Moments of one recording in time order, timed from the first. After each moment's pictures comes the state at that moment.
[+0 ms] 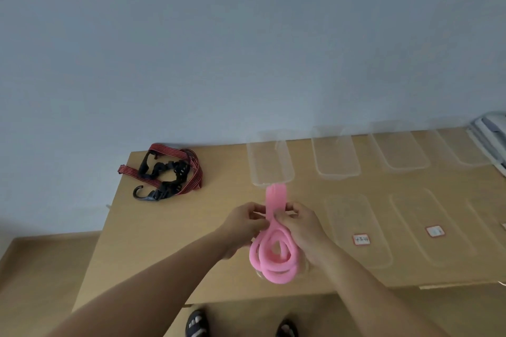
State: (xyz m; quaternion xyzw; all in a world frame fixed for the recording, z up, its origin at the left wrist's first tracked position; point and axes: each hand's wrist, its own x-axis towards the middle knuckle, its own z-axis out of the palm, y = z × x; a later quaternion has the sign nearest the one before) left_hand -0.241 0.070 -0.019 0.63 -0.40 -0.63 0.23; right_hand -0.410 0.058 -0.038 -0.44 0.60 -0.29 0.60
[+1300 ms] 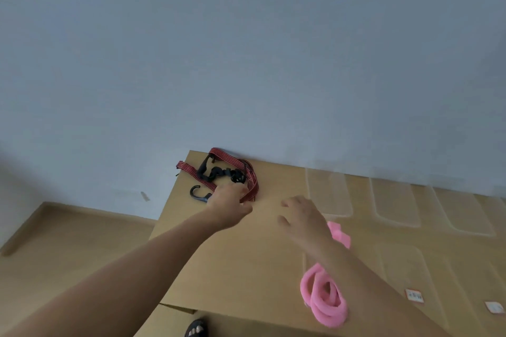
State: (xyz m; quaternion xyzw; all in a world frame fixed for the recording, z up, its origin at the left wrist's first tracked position) left_hand -0.082 0.053 0.012 0.75 -0.60 -0.26 0.15; right_hand -0.286 0.020 -0.008 -0.83 0.52 -0.07 0.20
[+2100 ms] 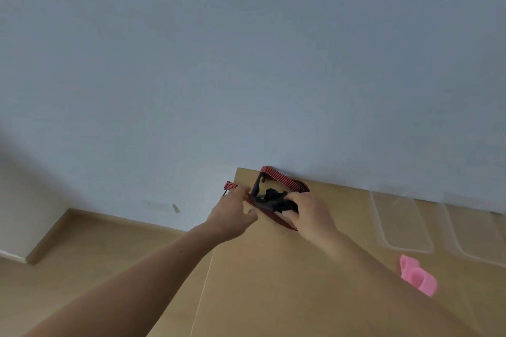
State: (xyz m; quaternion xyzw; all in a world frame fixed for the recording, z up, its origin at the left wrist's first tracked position) left_hand 0.075 0.058 -0.006 0.75 -0.54 -0.30 0.21; right_hand -0.122 -0.023 -0.027 -0.84 0.50 -0.09 0.20
